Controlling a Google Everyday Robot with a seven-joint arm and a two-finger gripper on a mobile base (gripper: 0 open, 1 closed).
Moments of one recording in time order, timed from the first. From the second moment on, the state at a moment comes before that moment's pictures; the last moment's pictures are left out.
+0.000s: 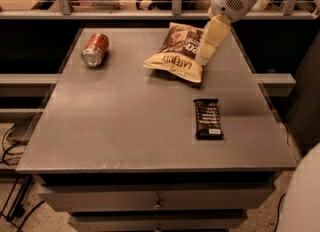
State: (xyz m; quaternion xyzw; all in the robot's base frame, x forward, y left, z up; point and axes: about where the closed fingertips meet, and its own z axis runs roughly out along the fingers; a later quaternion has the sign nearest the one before) arm 0.631 -0.112 0.961 -0.60 0.77 0.06 0.21
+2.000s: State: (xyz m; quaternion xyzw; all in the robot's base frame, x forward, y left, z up) arm 0.683 0.059 0.948 -0.58 0.79 0.10 0.19
